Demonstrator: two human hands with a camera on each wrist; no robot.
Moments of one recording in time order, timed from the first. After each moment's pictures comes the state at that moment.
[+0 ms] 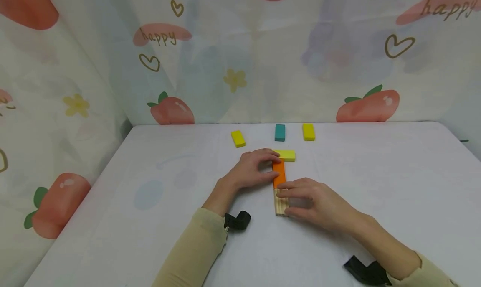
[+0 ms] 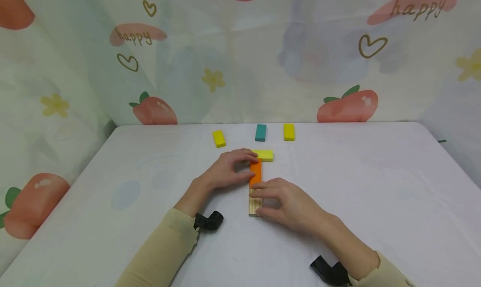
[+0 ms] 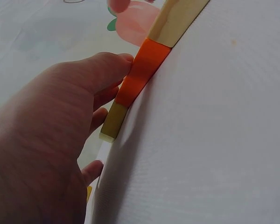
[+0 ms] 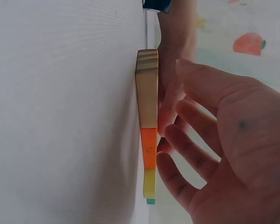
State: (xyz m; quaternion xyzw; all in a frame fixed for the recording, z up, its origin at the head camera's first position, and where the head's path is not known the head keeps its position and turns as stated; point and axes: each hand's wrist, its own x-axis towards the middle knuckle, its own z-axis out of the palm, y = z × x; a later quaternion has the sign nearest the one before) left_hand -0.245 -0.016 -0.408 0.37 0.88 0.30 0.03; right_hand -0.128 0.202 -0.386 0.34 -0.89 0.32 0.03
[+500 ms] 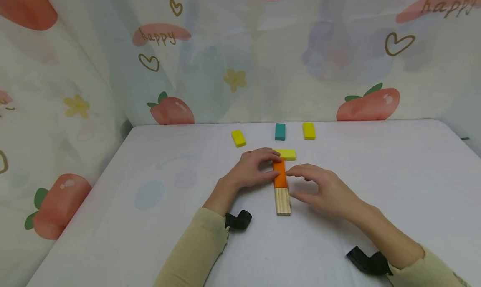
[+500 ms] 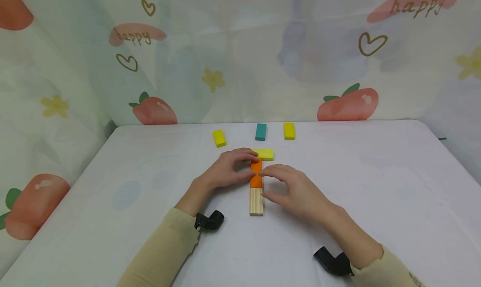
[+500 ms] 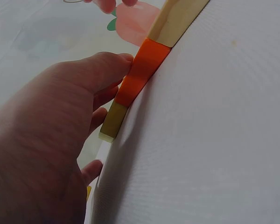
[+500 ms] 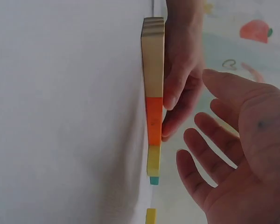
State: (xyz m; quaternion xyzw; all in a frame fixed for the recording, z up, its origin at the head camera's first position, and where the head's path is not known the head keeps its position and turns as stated) left_hand -0.242 -0.016 -0.406 0.36 0.88 0.30 0.04; right_hand -0.140 0.210 -0.379 0.30 -0.89 0.34 0.09
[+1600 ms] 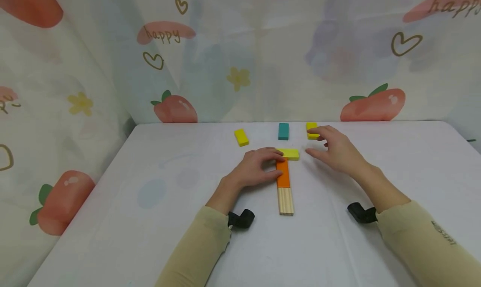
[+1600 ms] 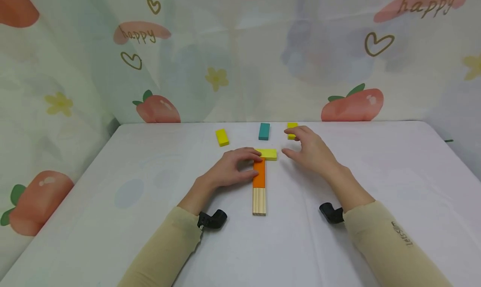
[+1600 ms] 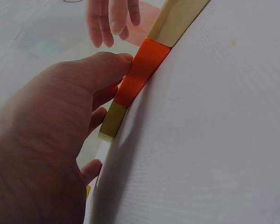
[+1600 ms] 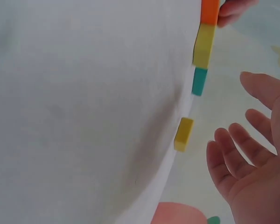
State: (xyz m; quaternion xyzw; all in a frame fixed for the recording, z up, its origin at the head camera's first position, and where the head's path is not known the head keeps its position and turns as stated) left_hand -0.242 -0.017 -0.404 0.35 0.89 0.30 0.06; right_hand -0.219 0.241 -0.361 0.13 -0.95 0.29 0.04
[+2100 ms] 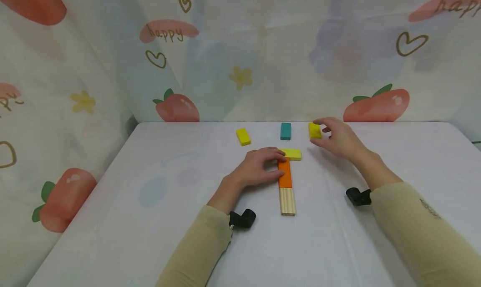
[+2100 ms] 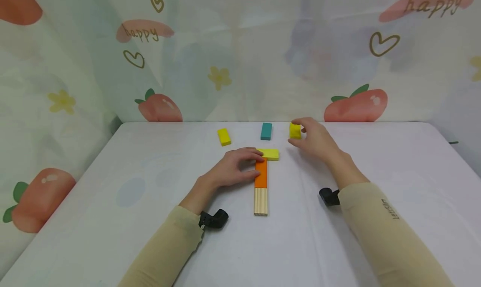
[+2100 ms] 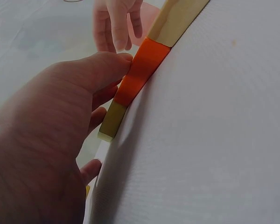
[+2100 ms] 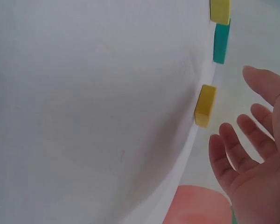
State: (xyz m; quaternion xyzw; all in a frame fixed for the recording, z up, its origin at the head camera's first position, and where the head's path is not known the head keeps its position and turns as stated) left_hand -0.243 -0.018 -0.405 0.35 0.88 0.30 0.06; right_hand -0.257 0.254 -0.360 0.09 -0.95 0.30 0.00
